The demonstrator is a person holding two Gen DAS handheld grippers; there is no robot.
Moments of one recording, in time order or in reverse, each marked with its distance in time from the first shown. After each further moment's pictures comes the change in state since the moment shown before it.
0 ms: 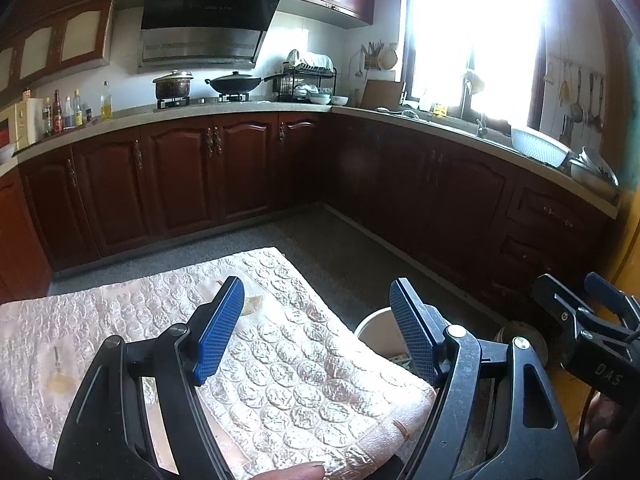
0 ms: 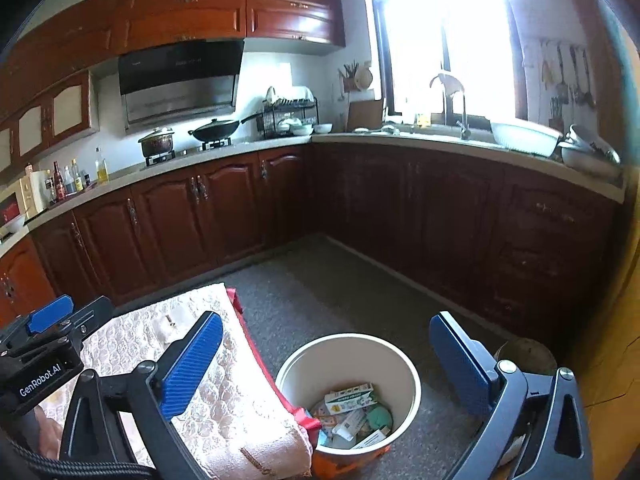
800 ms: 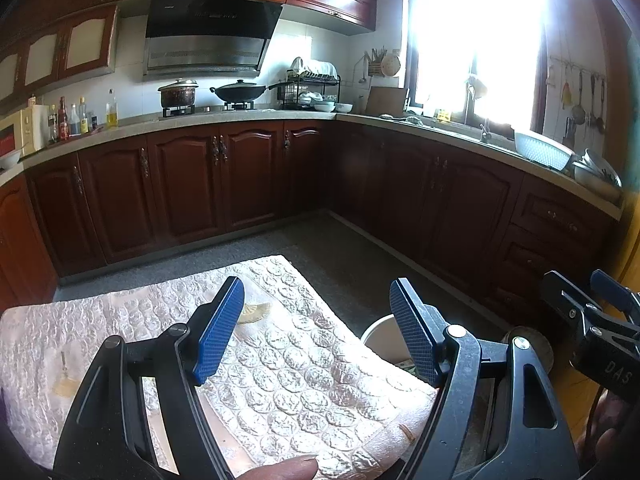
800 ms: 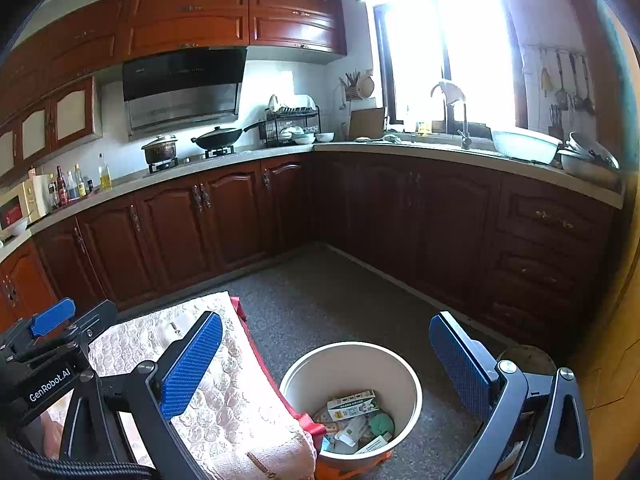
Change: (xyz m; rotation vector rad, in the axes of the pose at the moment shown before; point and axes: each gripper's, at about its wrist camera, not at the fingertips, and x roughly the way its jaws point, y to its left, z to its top) left arm -0.003 -0.002 0.004 0.003 -0.028 0.027; right arm -0.008 0.004 0.005 0.001 -0.024 0.011
